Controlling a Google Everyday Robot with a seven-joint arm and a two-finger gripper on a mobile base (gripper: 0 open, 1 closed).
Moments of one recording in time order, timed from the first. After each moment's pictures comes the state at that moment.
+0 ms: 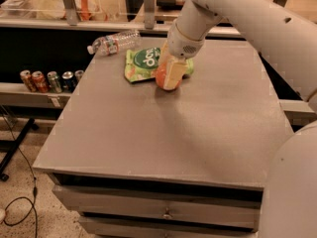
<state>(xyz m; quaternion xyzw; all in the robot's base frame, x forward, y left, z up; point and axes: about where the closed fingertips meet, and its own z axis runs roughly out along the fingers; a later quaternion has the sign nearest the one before) 0.660 -0.046 0.864 -0.74 0.63 0.04 0.21</state>
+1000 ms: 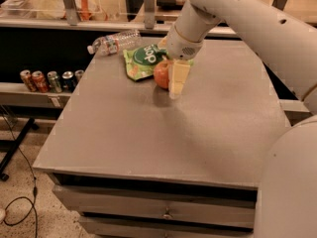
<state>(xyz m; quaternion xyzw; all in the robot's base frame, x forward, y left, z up) 0.660 -0.047 0.858 -0.74 0.63 0.05 0.21</state>
